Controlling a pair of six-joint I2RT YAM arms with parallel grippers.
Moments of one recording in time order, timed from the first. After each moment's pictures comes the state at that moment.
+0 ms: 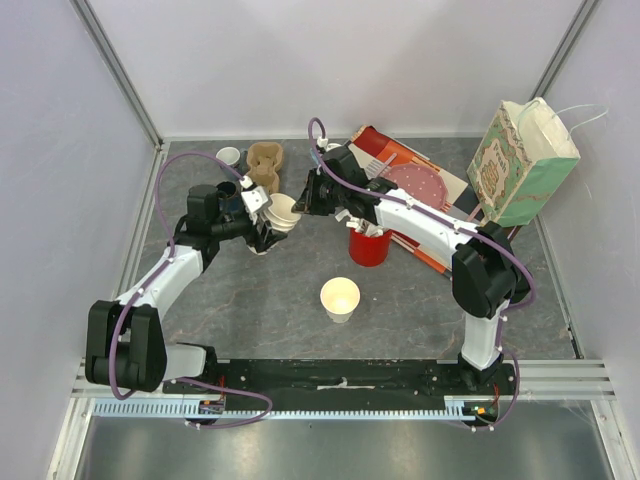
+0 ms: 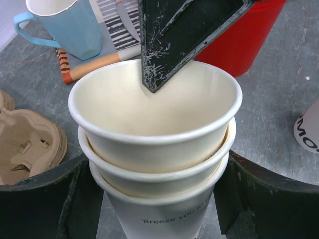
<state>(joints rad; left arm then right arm) -0.14 1.30 0.76 0.04 0.83 0.52 0.71 1.90 1.59 -0.28 -0.18 0.73</state>
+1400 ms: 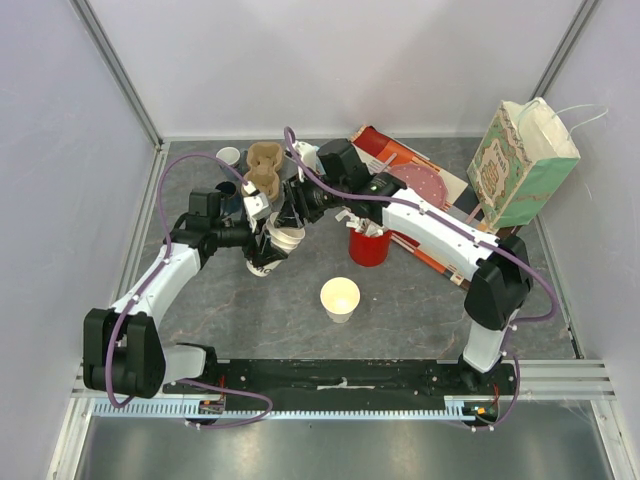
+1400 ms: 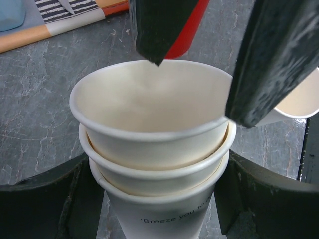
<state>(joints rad) -0.14 1.27 0.82 -0.31 0.94 0.55 0.77 1.80 1.67 -0.40 -0.49 0.30</state>
